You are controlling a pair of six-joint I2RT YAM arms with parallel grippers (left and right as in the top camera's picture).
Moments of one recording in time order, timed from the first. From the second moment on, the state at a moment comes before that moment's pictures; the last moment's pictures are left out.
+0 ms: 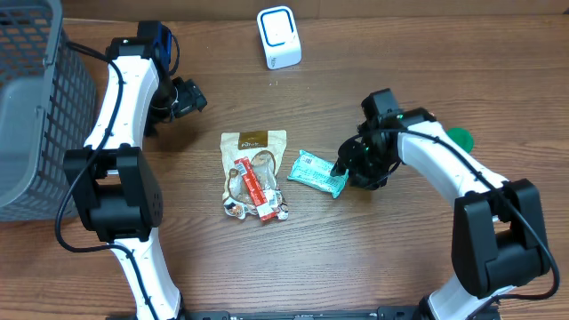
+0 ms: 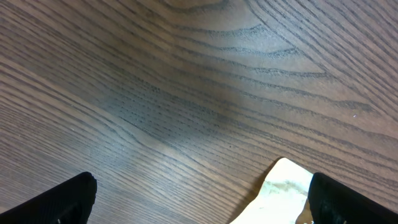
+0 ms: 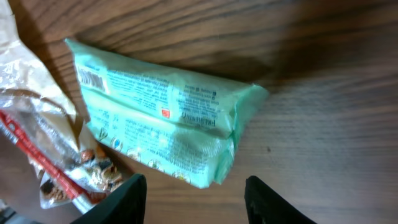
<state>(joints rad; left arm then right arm) 0.02 2.17 1.91 -1.25 -0.02 -0.57 0.28 1.81 1.18 -0.86 -0.41 0.61</state>
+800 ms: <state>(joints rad) 0.02 2.17 1.91 -1.25 -0.02 -0.57 0.28 1.80 0.96 -0.48 -0.49 0.81</state>
